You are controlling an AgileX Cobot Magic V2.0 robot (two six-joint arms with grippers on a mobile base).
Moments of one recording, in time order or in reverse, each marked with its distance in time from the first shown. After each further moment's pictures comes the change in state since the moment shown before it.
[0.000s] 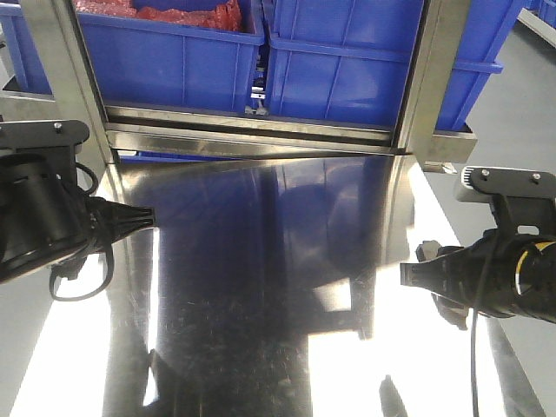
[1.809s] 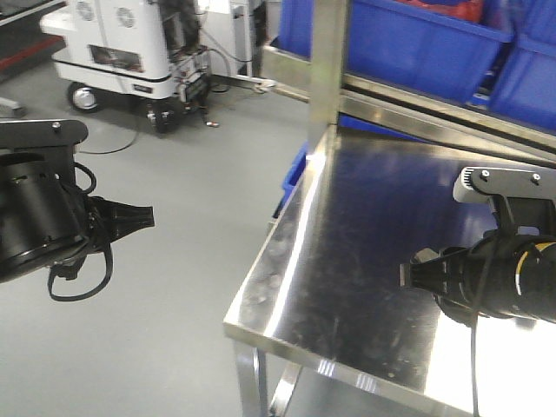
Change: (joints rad) left arm 0.000 -0.001 0.000 0.000 0.001 0.000; right arm 0.000 0.000 0.000 0.000 0.007 0.001
